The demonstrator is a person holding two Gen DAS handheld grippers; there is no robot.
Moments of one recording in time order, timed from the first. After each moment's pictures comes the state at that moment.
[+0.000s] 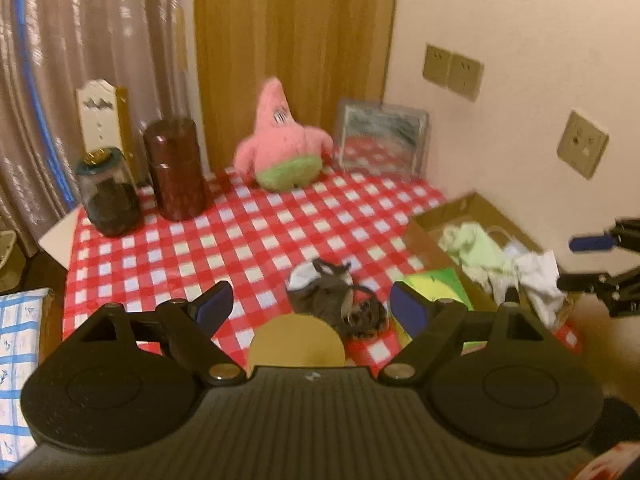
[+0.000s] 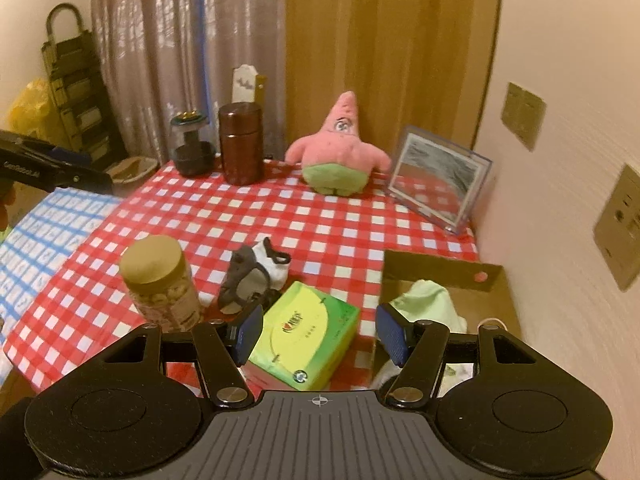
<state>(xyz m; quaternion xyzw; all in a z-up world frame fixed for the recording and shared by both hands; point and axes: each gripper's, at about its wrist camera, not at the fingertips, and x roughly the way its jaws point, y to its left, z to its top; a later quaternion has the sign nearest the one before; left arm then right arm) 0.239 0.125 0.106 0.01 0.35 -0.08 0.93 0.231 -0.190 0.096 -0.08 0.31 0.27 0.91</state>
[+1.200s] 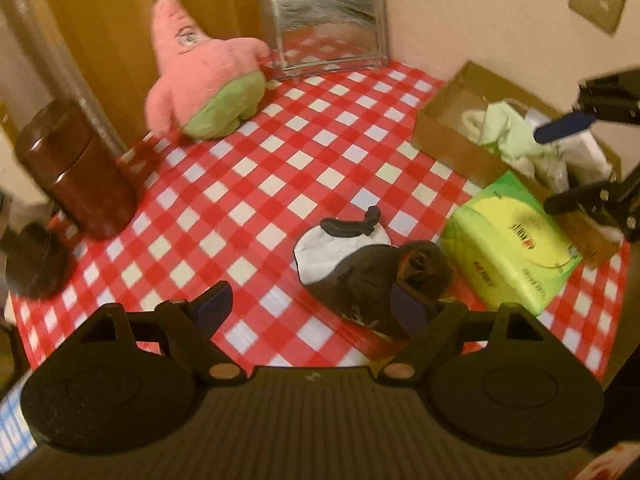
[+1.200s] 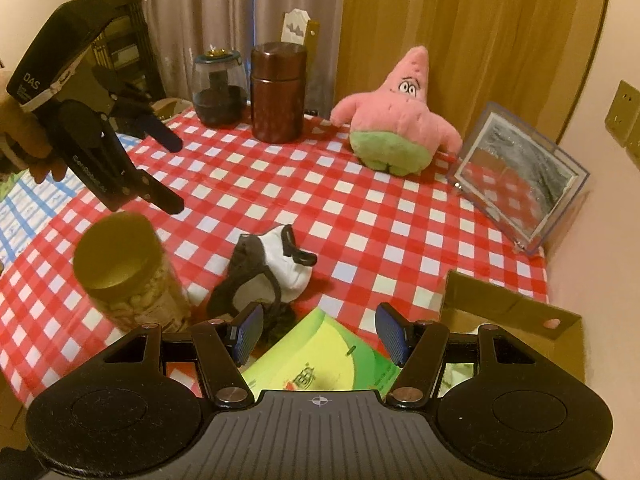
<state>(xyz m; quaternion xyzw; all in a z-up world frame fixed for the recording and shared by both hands) 0.409 0.131 0.010 0.18 0.45 -0.21 0.85 0.345 -0.113 0.038 -0.15 0.36 0.33 0.86</state>
